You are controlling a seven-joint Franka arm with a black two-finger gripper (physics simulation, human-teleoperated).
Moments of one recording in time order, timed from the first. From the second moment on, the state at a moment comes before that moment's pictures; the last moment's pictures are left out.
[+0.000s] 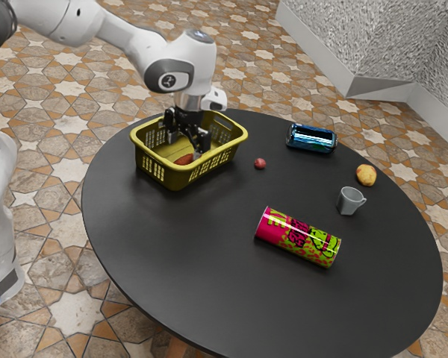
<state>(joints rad) -0.18 -0.25 0.47 -2.31 0.16 2.16 -0.39</state>
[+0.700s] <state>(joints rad) -0.18 -0.22 0.49 -2.36 0.16 2.26 -0.38</state>
